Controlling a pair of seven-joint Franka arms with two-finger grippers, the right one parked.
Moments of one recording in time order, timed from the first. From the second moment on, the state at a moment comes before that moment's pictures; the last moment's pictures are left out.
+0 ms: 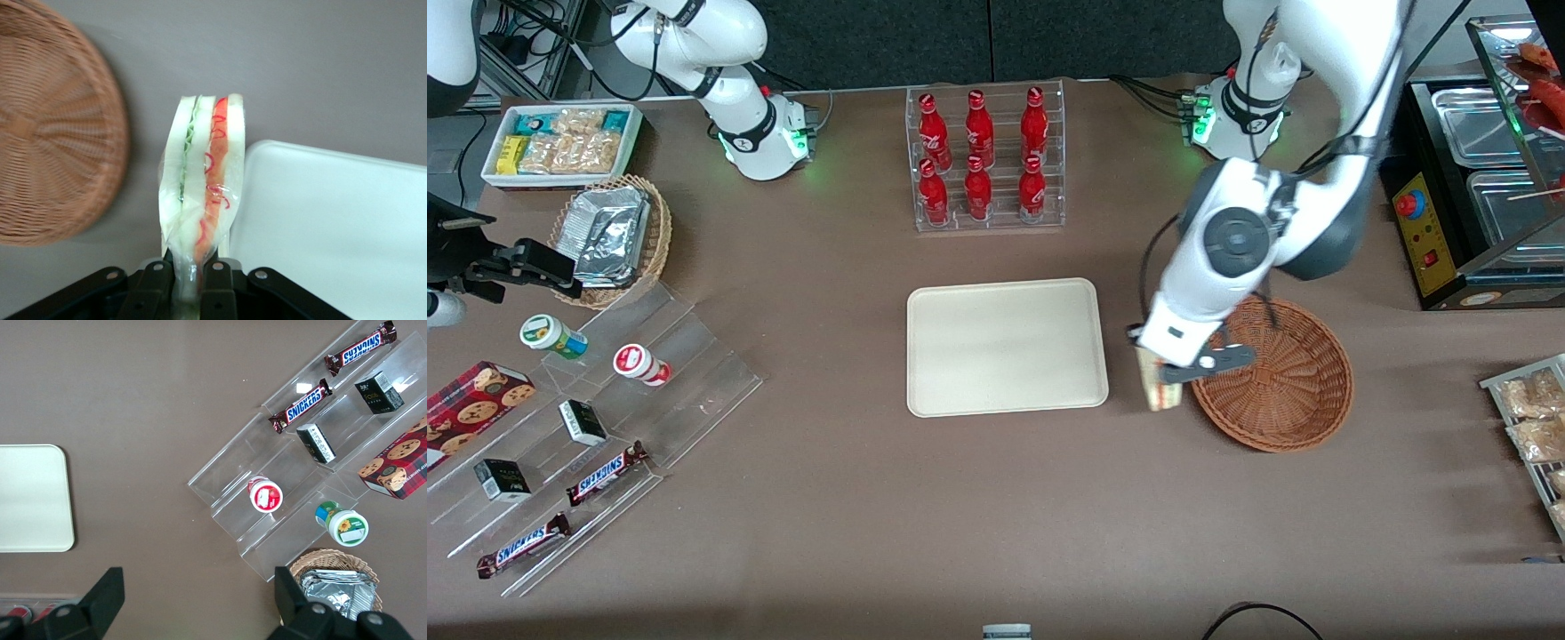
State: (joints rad) arm -0.45 0.33 -0.06 -1.78 -0.03 2.04 -0.69
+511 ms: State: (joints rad) arm -0.63 0.55 -0.08 -1.57 -0.11 2.05 -0.77
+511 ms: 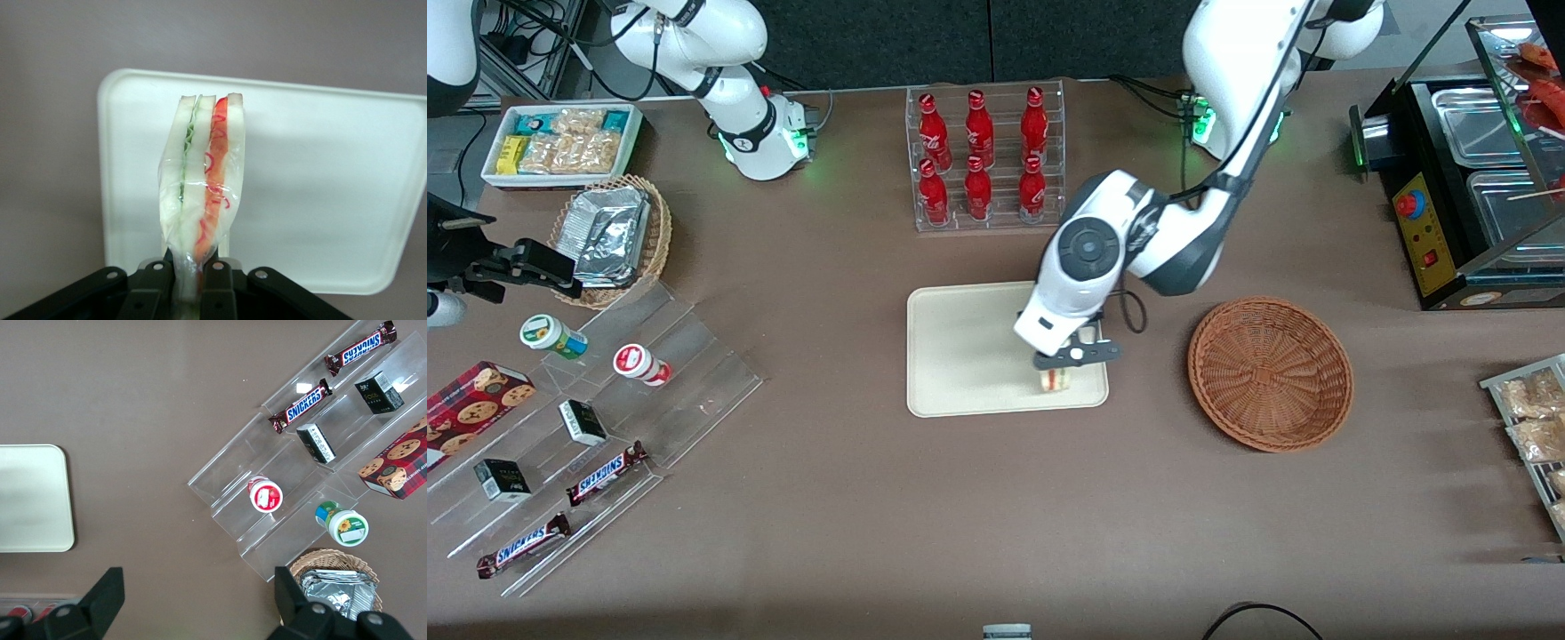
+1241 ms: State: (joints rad) arm -0.72 0.74 -0.08 -1.42 -0.12 2.09 -0.84
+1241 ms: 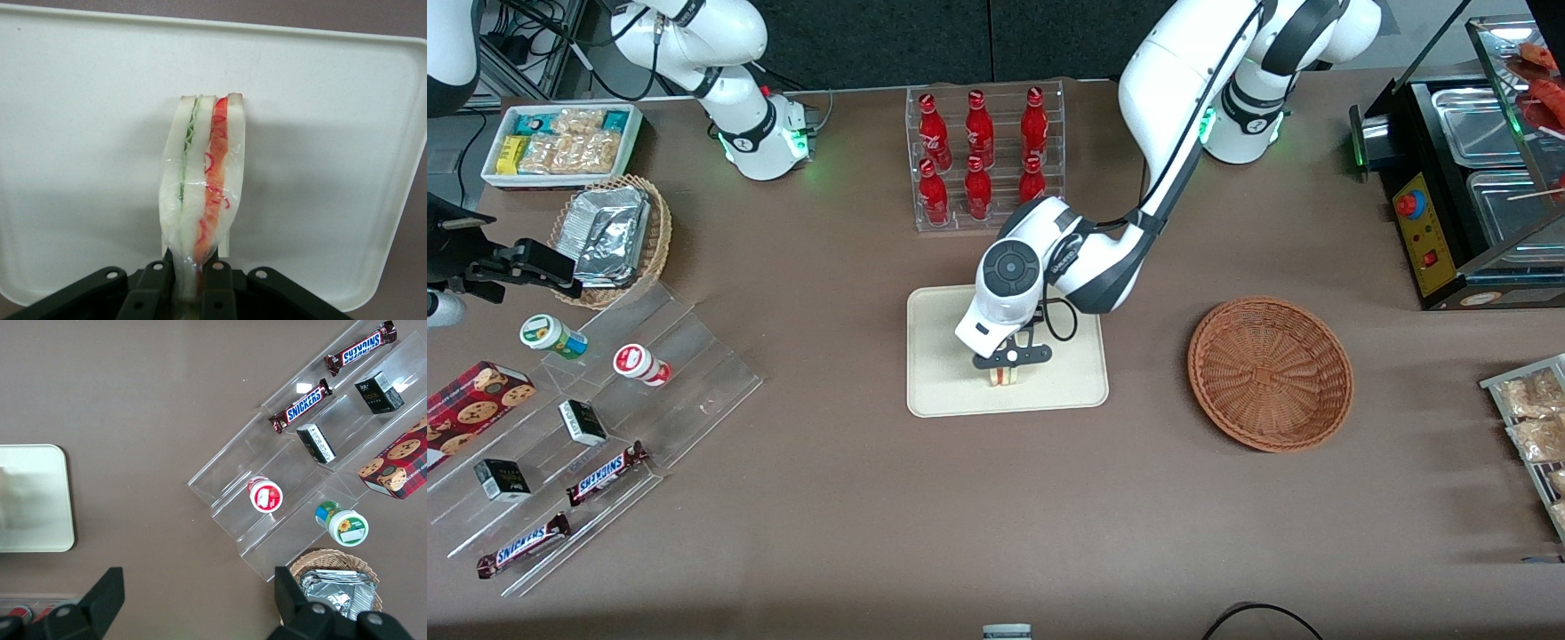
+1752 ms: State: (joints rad) arm -0.73 0.75 -0.08 -1.42 -0.08 2.11 -0.85
